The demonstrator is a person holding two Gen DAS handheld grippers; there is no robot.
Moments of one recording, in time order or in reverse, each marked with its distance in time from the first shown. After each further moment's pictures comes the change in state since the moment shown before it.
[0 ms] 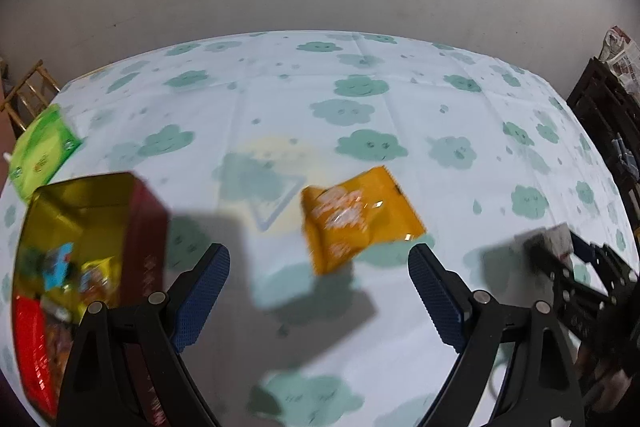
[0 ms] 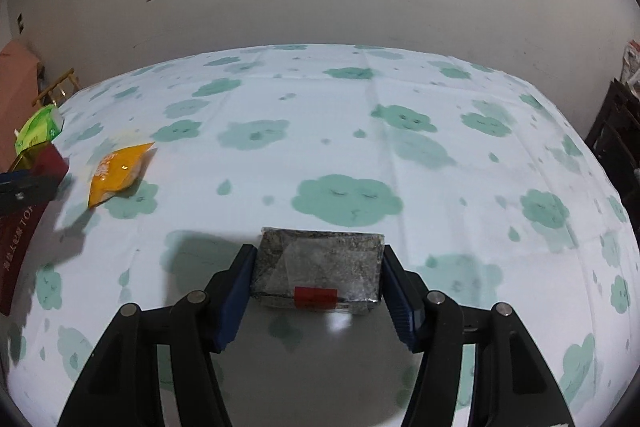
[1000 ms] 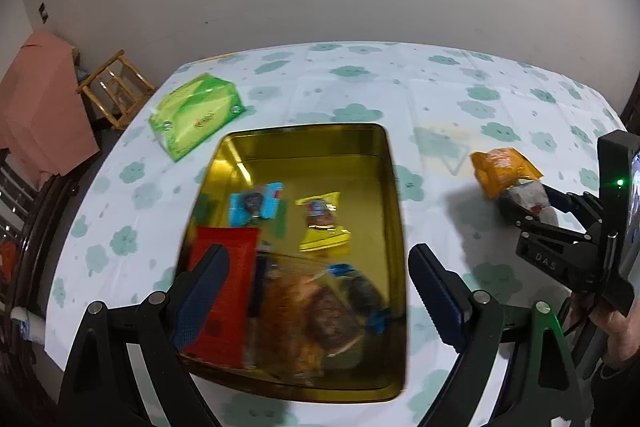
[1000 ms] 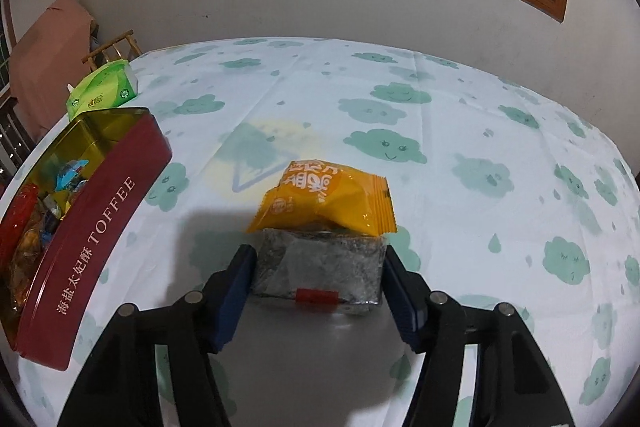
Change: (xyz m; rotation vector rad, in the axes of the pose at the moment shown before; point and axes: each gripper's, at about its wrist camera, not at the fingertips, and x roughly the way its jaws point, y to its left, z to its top) left arm -0.106 0.124 -0.064 -0.059 -0.036 0.244; right arm 0.024 0.183 0.022 -0.174 0.025 0.151
